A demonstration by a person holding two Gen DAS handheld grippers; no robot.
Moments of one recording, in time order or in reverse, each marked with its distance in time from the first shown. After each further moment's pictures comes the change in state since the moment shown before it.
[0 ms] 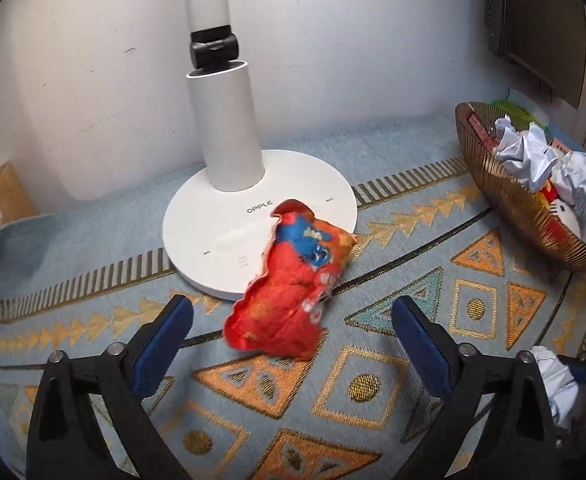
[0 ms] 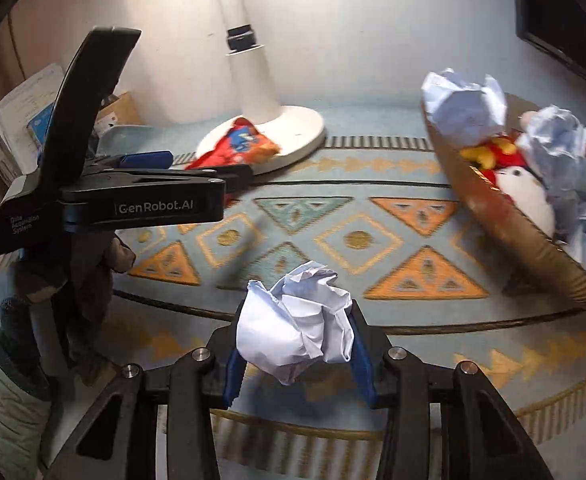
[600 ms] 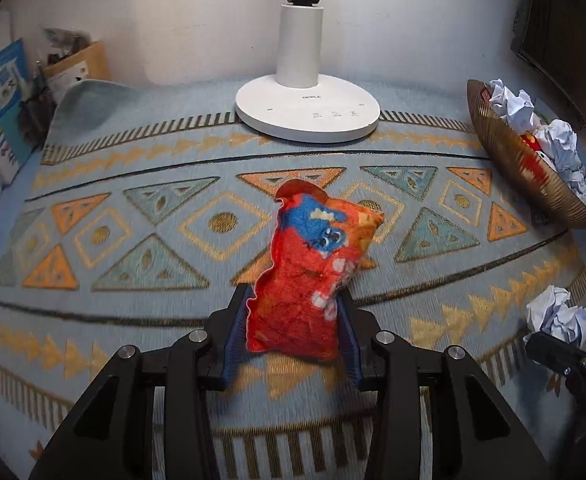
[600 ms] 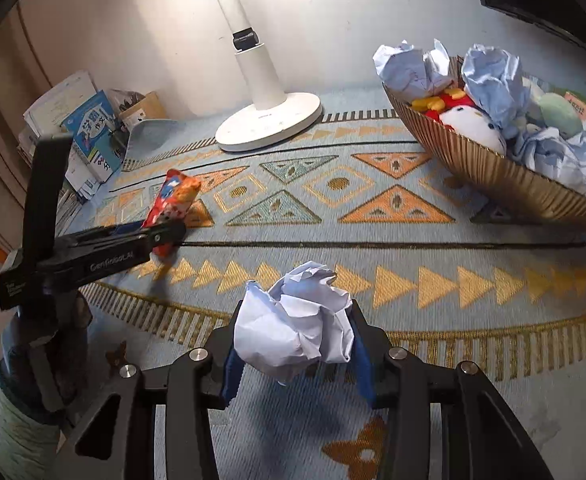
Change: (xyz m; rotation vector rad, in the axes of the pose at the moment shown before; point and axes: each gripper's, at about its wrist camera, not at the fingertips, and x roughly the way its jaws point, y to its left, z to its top) left arm -0.078 0.005 -0.104 -0.250 0.095 0.062; right arm -0.043 -0.027 -0.048 0.031 0.022 0.146
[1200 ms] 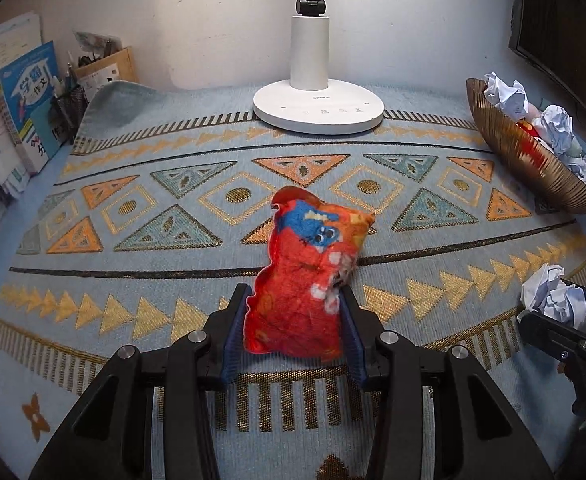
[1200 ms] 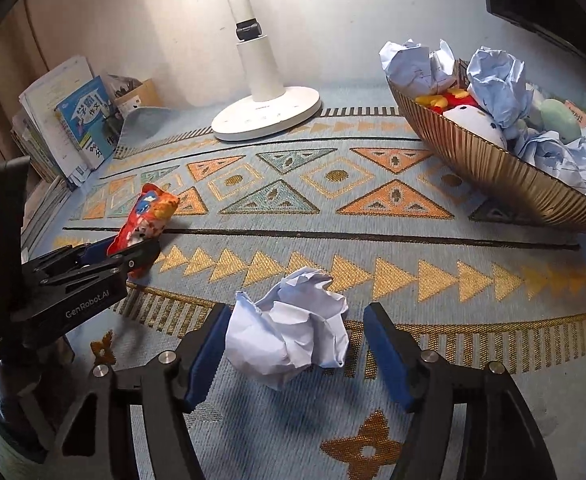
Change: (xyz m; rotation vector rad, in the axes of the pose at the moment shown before) left arm -0.015 -0.003 -0.022 -0.006 -0.047 0.070; right arm 0.005 0.011 -0.002 -0.042 0.003 -0.062
